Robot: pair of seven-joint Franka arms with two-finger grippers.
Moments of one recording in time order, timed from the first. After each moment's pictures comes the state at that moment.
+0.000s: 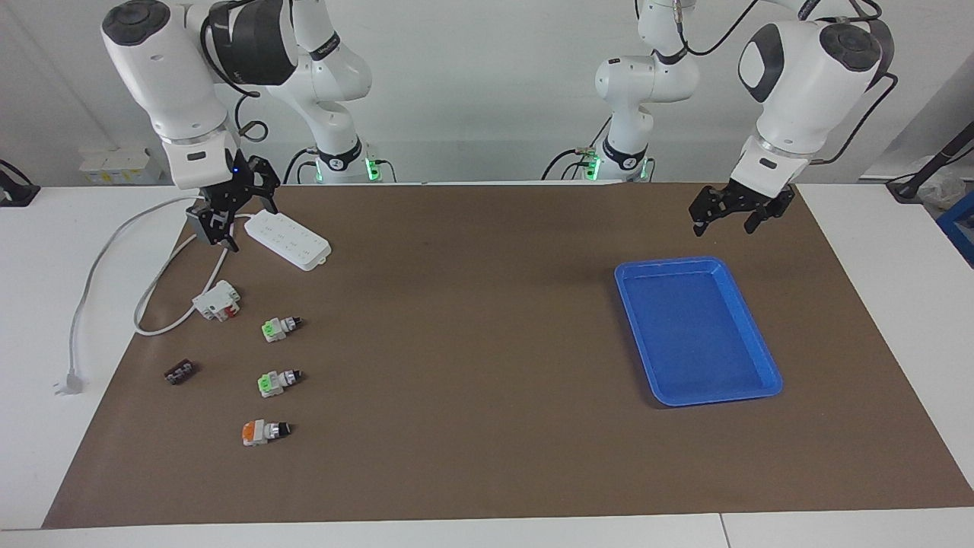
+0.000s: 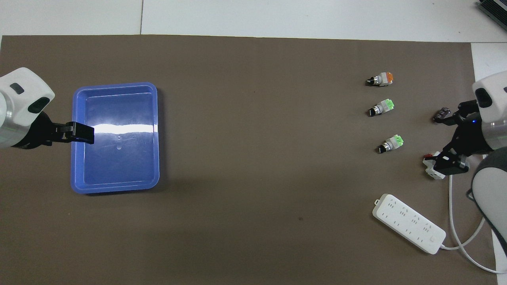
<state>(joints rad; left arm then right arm) -0.08 -0.07 -0.01 -1.83 -0.01 1.75 -0.07 0.02 -0.12 -0.02 -1.89 -0.01 1.82 -1.16</state>
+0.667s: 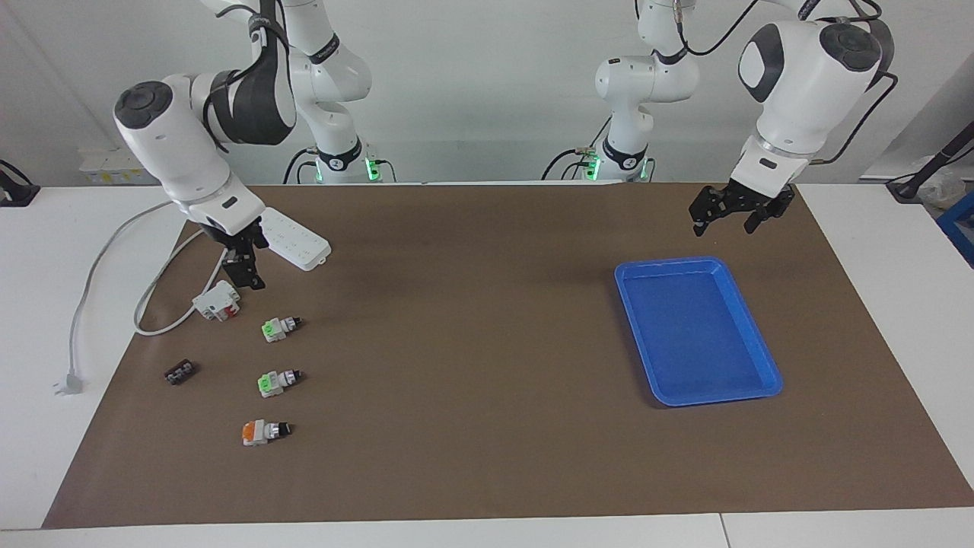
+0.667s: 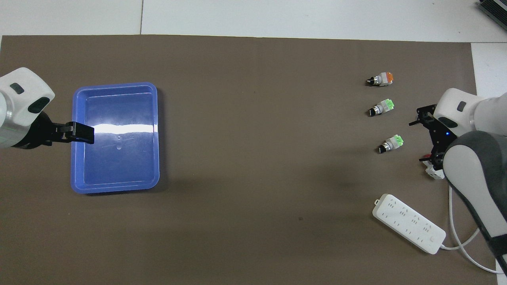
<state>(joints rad) -0.08 -0.07 -0.01 -1.83 -0.01 1.75 -0.07 -0.06 0.04 -0.02 -1.98 0.09 1.98 -1.92</state>
